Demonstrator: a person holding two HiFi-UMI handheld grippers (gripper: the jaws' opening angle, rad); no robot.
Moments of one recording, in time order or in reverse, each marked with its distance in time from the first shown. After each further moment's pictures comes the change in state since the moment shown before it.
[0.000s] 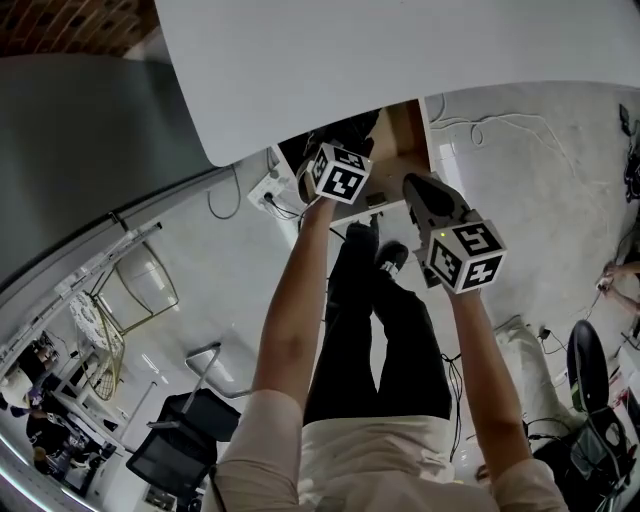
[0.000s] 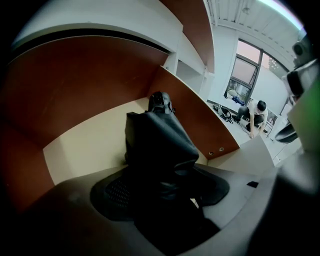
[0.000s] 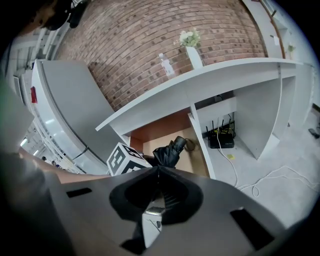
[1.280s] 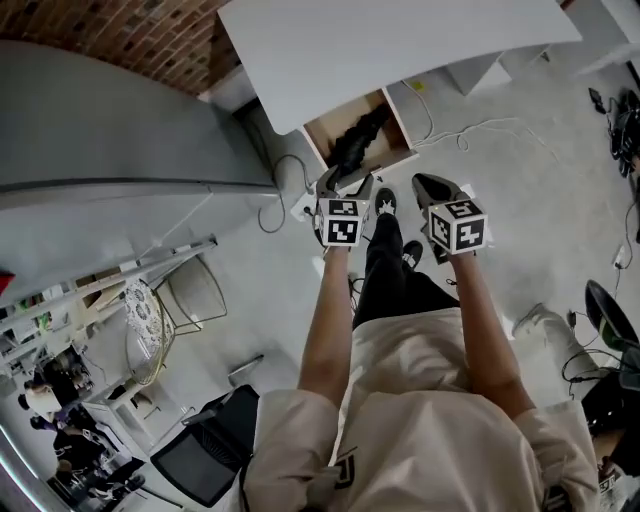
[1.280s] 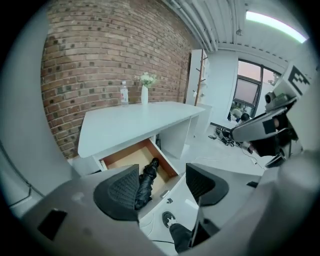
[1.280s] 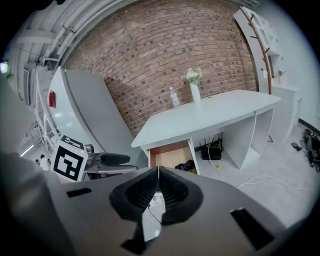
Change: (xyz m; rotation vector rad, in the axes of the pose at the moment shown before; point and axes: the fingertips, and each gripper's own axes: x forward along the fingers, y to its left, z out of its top) left arm -0.313 -0.117 0.054 -0.075 -0.234 0.127; right arm -0.198 0.096 0.012 -0.058 -0.125 -0.085
